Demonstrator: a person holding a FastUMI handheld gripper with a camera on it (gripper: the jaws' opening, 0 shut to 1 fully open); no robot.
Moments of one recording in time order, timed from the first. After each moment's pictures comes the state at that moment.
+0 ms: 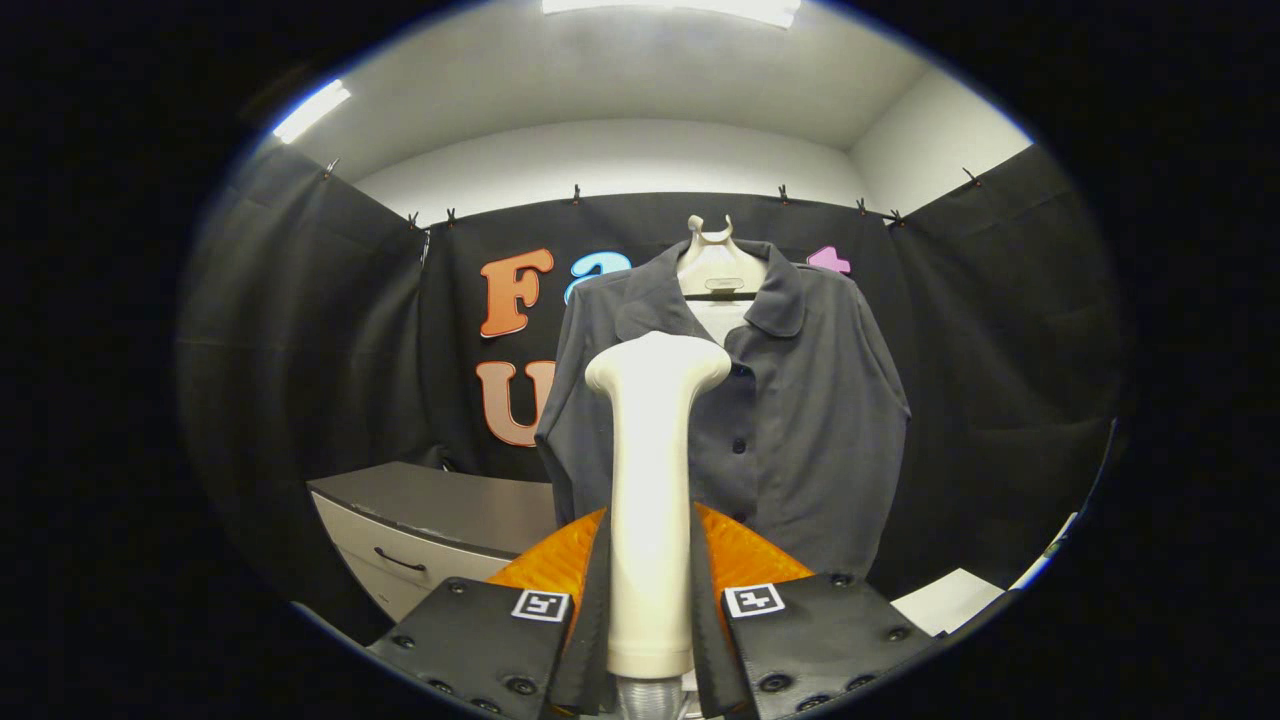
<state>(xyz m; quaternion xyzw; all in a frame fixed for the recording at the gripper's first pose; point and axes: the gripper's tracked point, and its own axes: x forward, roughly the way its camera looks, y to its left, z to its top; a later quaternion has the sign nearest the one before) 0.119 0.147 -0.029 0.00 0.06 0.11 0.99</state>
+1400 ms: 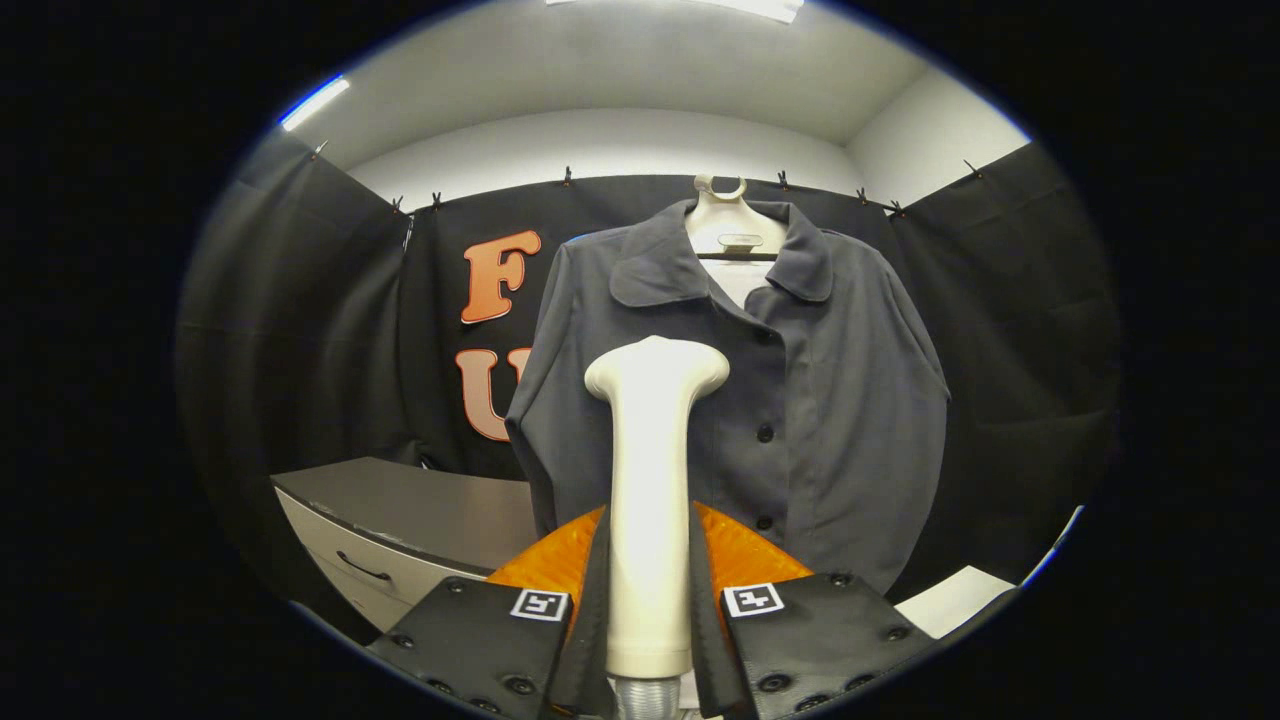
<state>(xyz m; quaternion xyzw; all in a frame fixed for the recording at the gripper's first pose) 0.179 0.159 -0.073 -0.01 0.06 0.09 0.99</state>
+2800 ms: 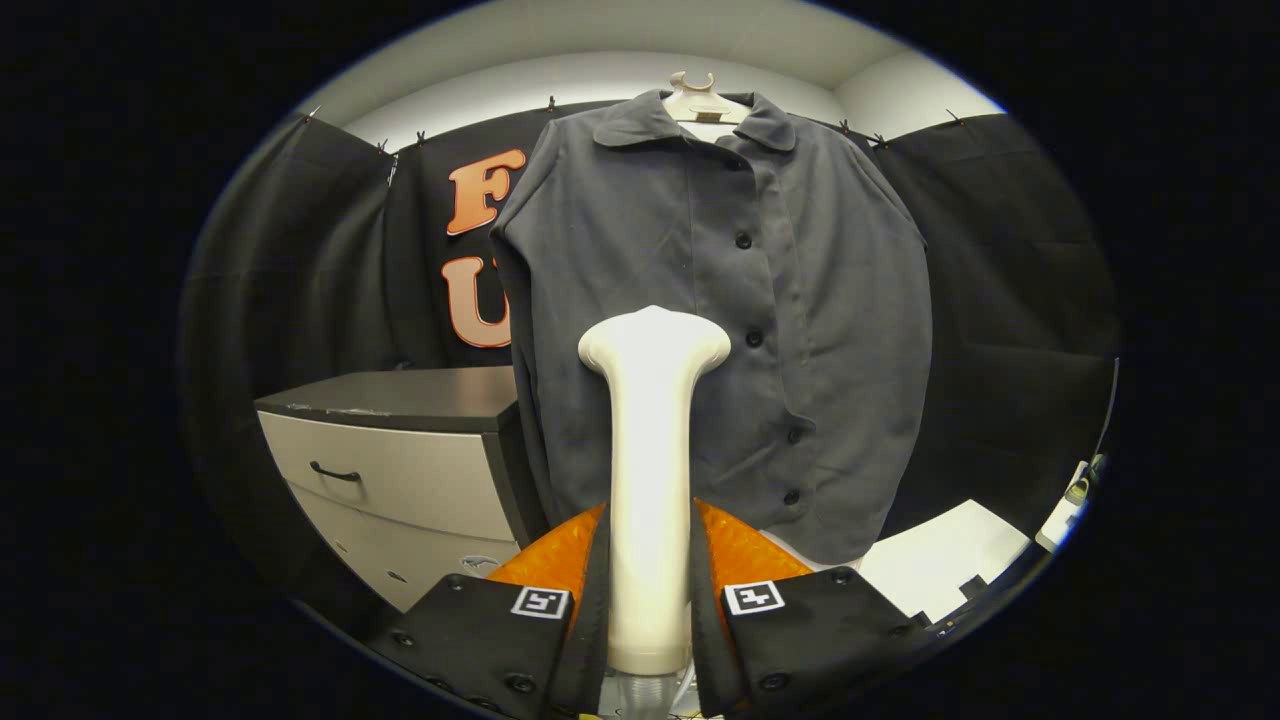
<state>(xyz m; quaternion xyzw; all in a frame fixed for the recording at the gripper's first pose) 0.120 0.136 -0.222 -0.01 0.18 0.07 0.98</state>
